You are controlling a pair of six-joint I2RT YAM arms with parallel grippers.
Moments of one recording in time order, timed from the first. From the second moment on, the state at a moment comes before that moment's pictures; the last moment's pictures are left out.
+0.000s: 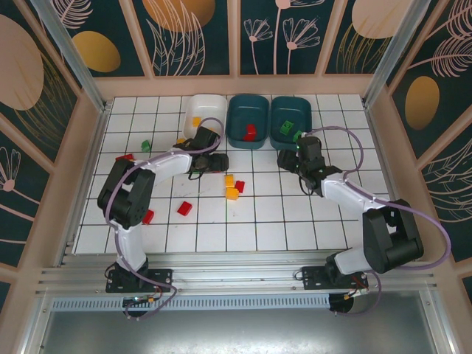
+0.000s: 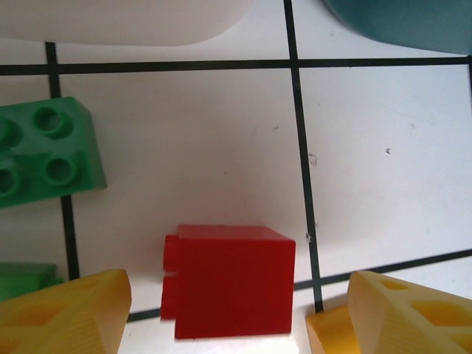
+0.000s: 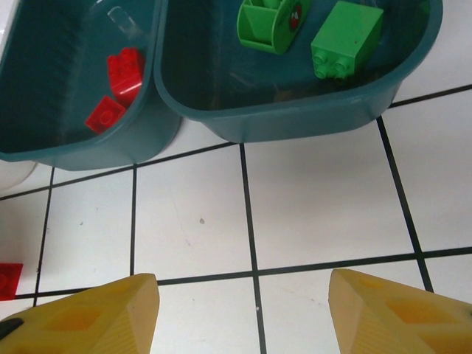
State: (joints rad) left arm -0.51 1.94 1.27 -0.36 0.01 -0.49; right arm 0.37 1.41 0.79 -0.08 0.08 0.50
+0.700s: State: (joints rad) left arm -0.54 2.02 1.37 -0.43 -0.04 -0.48; right arm 0.37 1.39 0.77 -0.08 0.08 0.50
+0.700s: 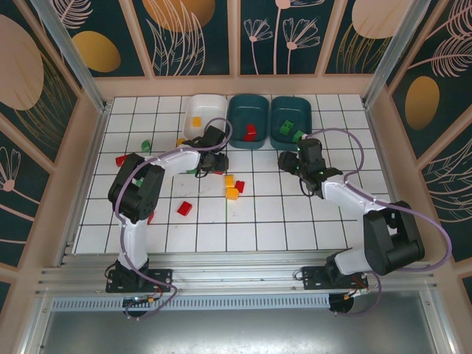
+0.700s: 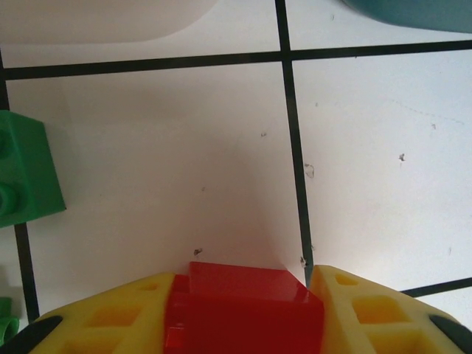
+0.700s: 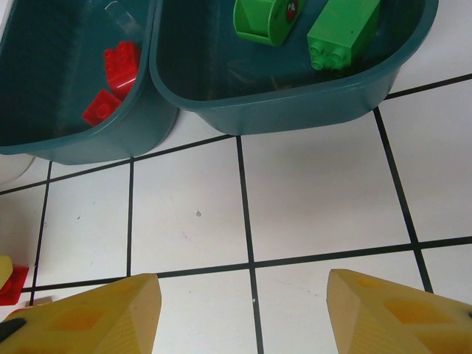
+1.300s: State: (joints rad) left arm -0.55 2.25 2.09 -0.52 0.05 -0.48; right arm 0.37 1.37 0.71 -0.05 0.05 0.53
